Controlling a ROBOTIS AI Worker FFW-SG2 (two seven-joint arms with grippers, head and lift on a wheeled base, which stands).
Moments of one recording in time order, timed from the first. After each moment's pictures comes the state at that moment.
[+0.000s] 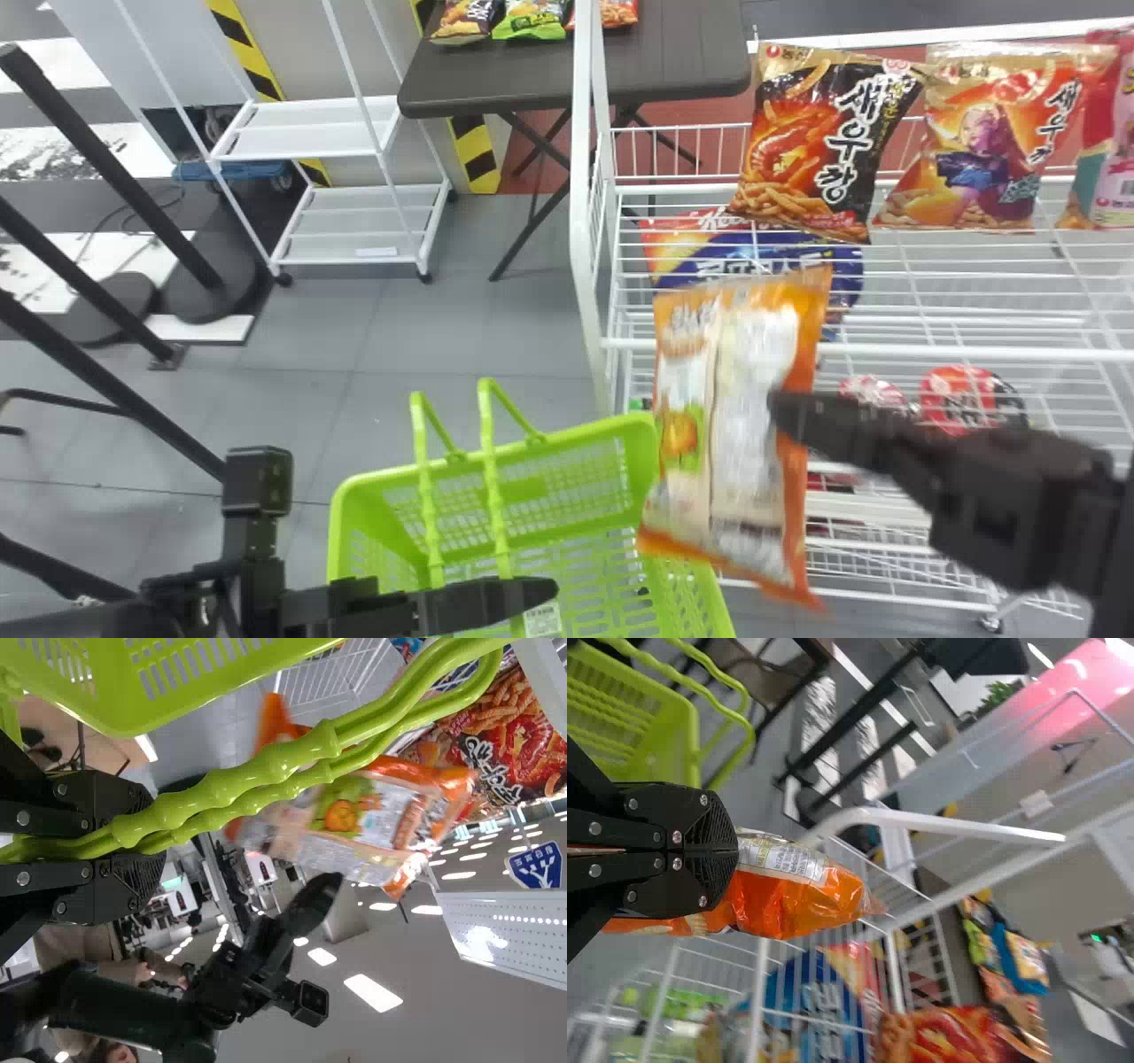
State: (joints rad) left arm 0.44 0.16 0.39 -2.12 0.24 1.37 -1.57; right arm 0.39 0.00 -0.09 -2.64 -0.56 1.43 0.32
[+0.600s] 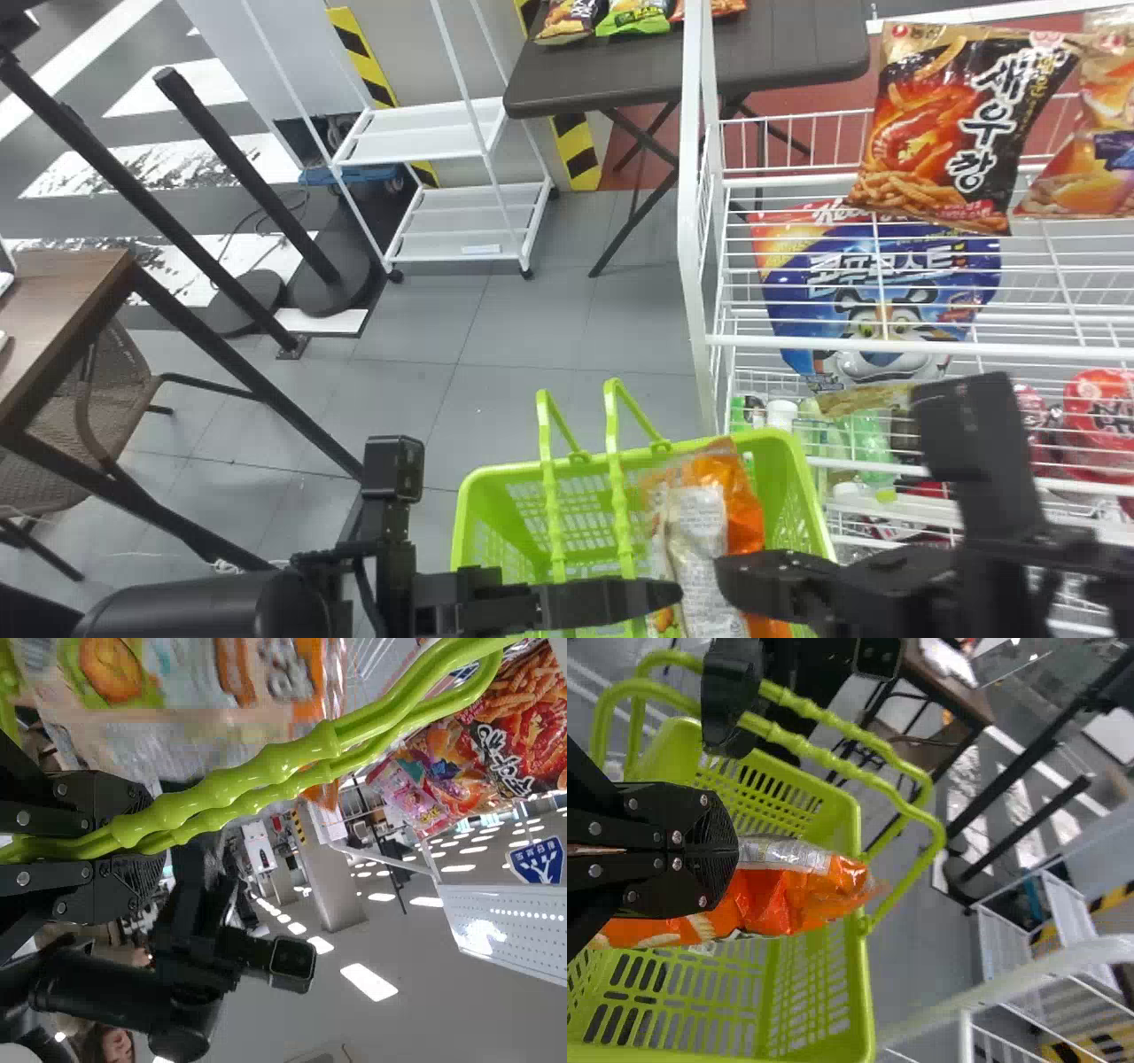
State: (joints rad) left arm 0.46 0.13 0.37 -2.15 0.25 1.41 -1.57; right arm 0.32 -0.02 0.30 -2.41 -0.34 1.51 0.28
